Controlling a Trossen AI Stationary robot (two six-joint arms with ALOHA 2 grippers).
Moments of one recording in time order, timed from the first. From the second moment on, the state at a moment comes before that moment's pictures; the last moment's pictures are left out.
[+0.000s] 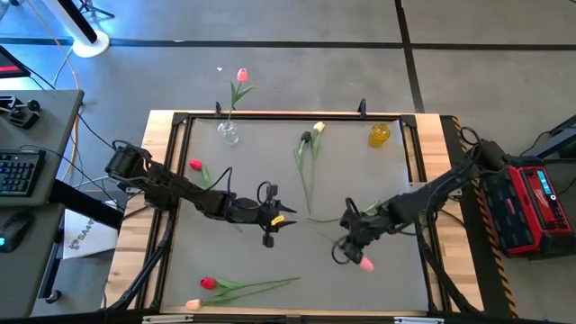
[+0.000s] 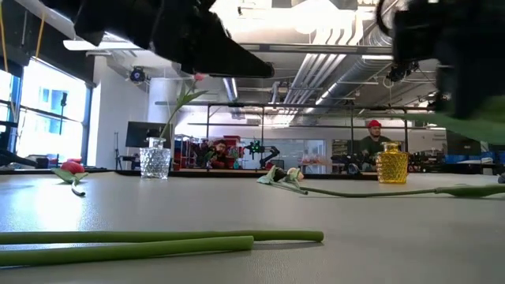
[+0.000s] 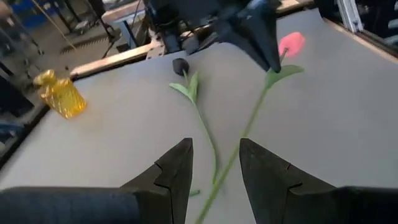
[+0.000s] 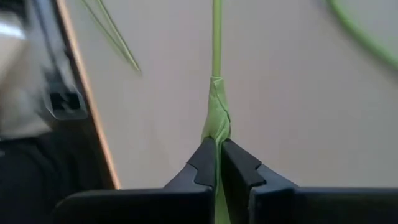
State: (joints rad) left arm -0.30 1.65 0.78 0.52 -0.34 0.21; right arm 0.46 1.37 0.74 -0.28 -0.01 1.04
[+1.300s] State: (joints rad) left arm -0.38 1.94 1.09 0.42 -0.76 0.71; right arm 0.28 1.37 0.74 -0.03 -0.07 0.87
